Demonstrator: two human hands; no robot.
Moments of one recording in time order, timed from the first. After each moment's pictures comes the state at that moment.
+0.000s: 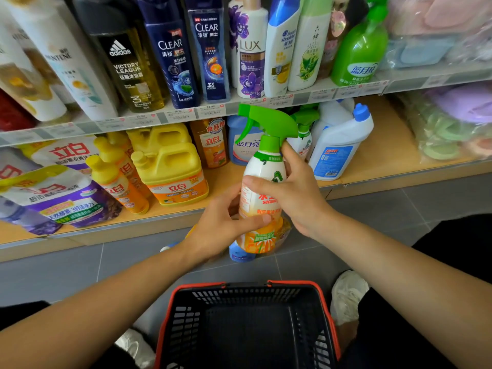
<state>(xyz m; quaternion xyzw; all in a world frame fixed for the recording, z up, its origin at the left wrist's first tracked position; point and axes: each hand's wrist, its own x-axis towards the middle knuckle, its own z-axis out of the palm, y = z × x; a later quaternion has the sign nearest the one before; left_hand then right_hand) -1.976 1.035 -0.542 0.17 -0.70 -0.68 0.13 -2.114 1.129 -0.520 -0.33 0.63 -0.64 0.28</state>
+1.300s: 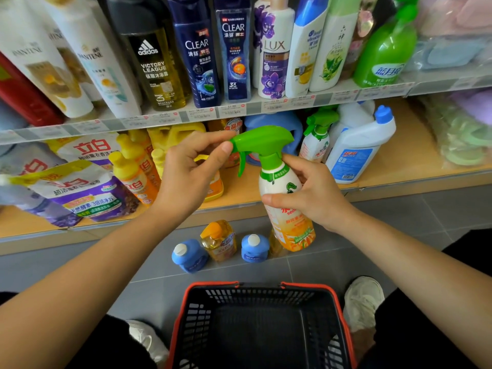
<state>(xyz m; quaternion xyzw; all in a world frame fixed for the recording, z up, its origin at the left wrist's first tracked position) -1.958 0.971 -0.483 0.20 -0.79 -0.48 0.33 -2.127 1.131 -0.523 -0.46 0.64 -0.55 0.28</state>
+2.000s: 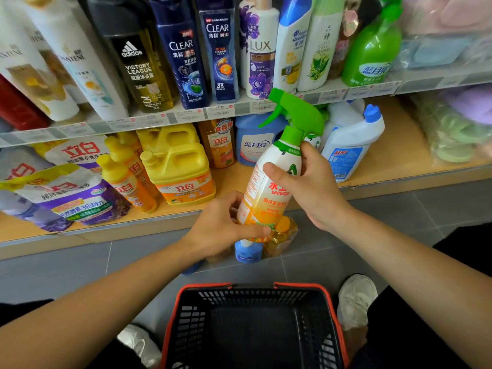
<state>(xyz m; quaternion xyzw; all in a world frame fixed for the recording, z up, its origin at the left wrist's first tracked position) -1.964 1.017 -0.545 0.28 -0.79 -0.54 0.04 -2.128 1.129 -0.517 -0.31 0.63 -0.66 0.25</state>
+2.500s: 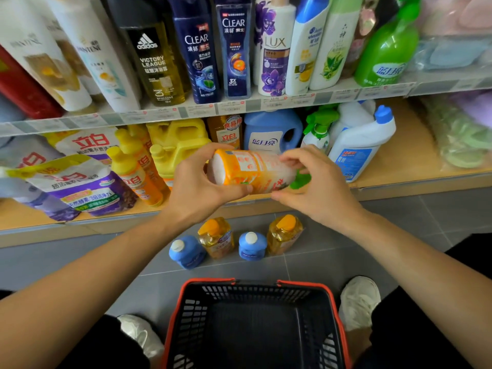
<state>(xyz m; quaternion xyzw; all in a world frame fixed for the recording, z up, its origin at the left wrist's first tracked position) -1.956 0.985 -0.501 0.27 -0.81 -0.46 0.25 -2.137 1.142 -0.521 -0.52 0.76 -0.38 0.06</state>
